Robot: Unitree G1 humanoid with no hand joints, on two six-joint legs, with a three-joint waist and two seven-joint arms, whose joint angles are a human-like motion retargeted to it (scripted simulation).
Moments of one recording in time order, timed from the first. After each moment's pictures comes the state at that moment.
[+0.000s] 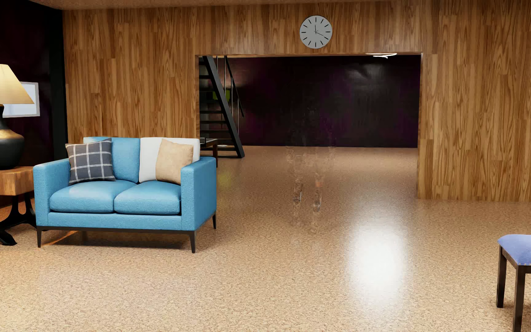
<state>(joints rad) -0.07 0.07 -0.04 -0.15 -0.01 -0.02 0.00 0.00 0.05 0.46 0.23 0.16 0.15 -0.17 -0.13 0.33 -0.32 0.00 0.00 -0.68 0.65 0.87 0.90 0.00 0.00 0.00 0.00 0.00 0.00</state>
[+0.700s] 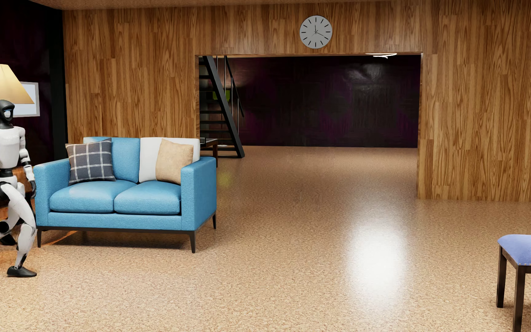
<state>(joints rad) 0.30 -0.52 -0.34 -0.02 -0.03 0.02 0.00 0.00 0.11 0.70 0.89 0.12 0.29 -0.07 -0.21 0.33 -0.33 0.00 0.00 -0.68 0.55 0.84 1.02 0.00 0.00 0.00 0.00 0.00 0.00</state>
